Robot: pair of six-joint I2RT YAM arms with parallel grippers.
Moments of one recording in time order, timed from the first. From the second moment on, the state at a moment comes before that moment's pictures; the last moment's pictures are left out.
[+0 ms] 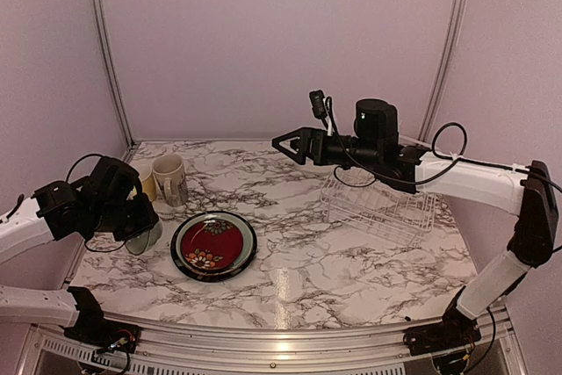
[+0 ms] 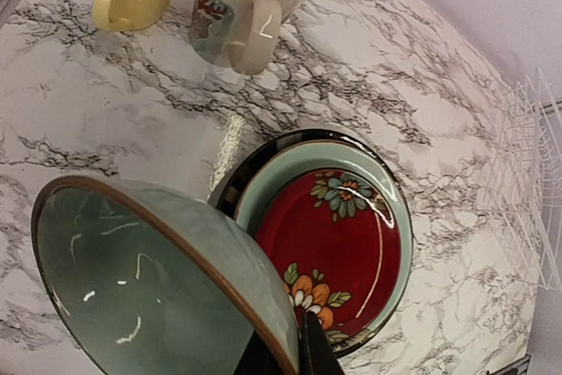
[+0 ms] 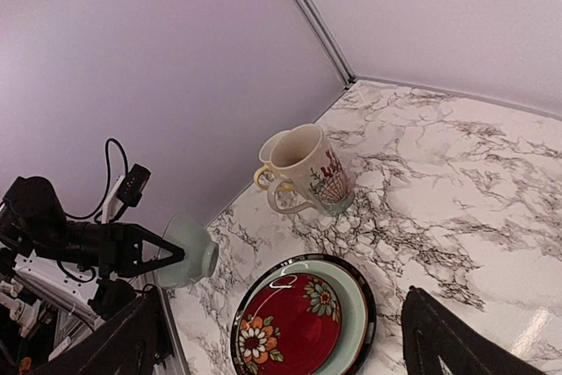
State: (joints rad) left arm -0.71 0.90 0.80 -0.72 -0.24 -0.99; right arm 0.72 1.56 1.19 0.20 -0.44 0.51
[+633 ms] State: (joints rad) left arm -0.71 1.29 0.81 -0.87 -0.38 -0.85; right arm 0.72 1.49 1.15 0.15 -0.38 0.45
